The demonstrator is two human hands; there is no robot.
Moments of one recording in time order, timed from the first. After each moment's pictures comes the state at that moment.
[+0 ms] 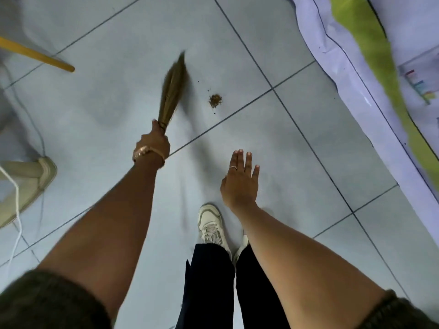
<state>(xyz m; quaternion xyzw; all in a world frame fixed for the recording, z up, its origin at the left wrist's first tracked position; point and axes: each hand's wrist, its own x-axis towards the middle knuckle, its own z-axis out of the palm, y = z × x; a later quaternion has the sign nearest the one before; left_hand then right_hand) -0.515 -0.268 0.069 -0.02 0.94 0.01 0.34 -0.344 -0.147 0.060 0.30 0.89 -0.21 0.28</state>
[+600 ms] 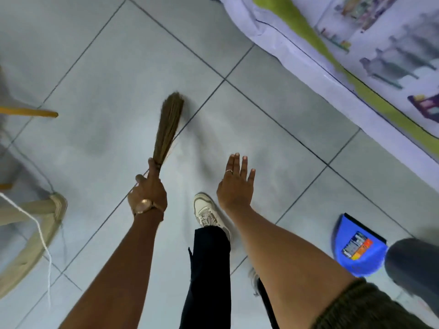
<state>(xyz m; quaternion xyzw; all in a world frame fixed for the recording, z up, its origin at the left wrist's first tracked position) -0.360 -0.259 0.169 0.15 0.94 -0.13 0.28 -0.237 -0.133 0.133 0.43 0.83 -0.27 0.22</state>
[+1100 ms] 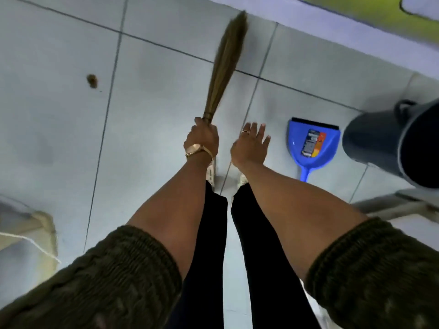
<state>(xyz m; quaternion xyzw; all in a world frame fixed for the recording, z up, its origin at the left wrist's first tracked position) -0.078 -0.090 0.149 0.31 0.87 -0.03 0.38 0.025 -0.074 0.130 0.63 0.67 -0.31 0.24</state>
